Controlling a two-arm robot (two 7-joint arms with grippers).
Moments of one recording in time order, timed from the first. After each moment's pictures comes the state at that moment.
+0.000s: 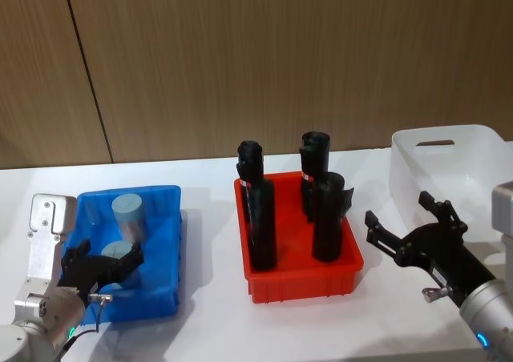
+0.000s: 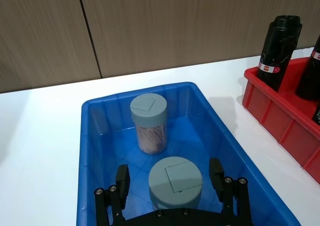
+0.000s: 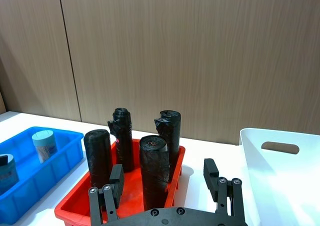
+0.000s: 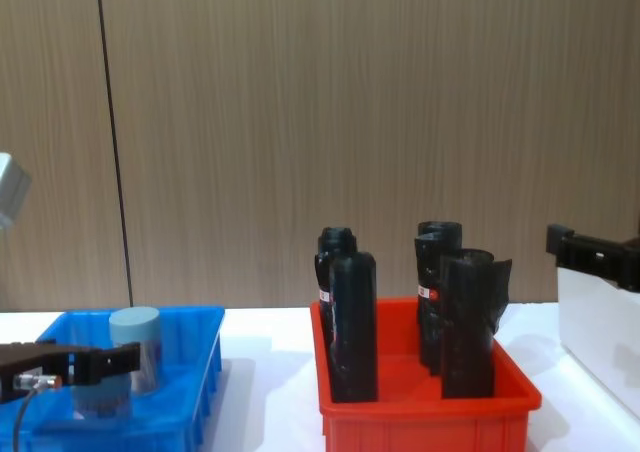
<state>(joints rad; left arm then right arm) -0.29 0.39 0.29 -1.33 -0.46 0.19 0.01 -0.01 0.34 -0.23 -1.77 0.29 0.03 0.07</state>
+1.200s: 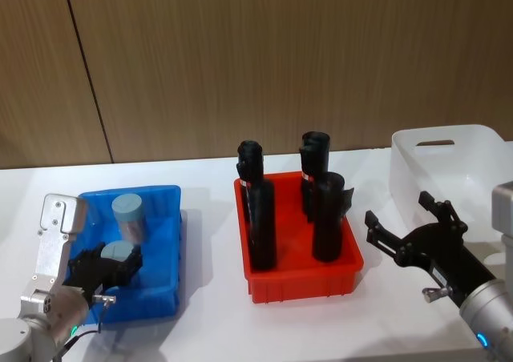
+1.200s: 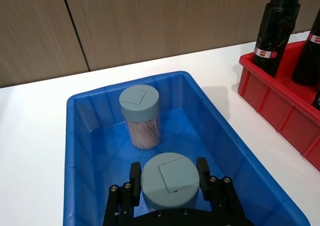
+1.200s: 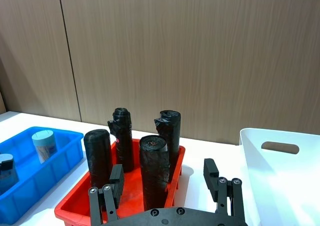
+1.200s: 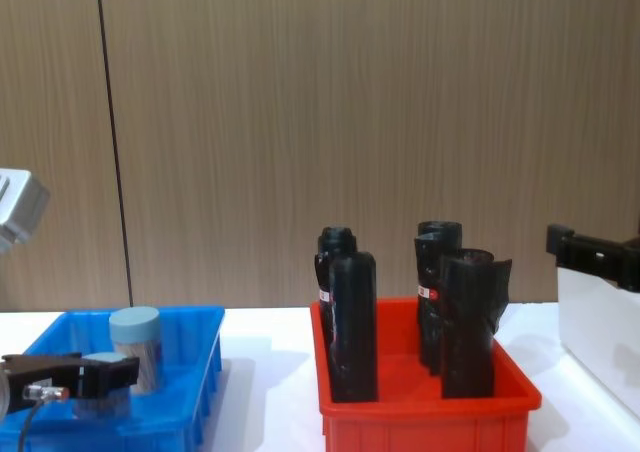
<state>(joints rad) -0.33 0.37 0.29 -1.25 -0.41 0.21 -0.07 -0.01 0.34 -0.23 -1.77 0.29 0.03 0.07</state>
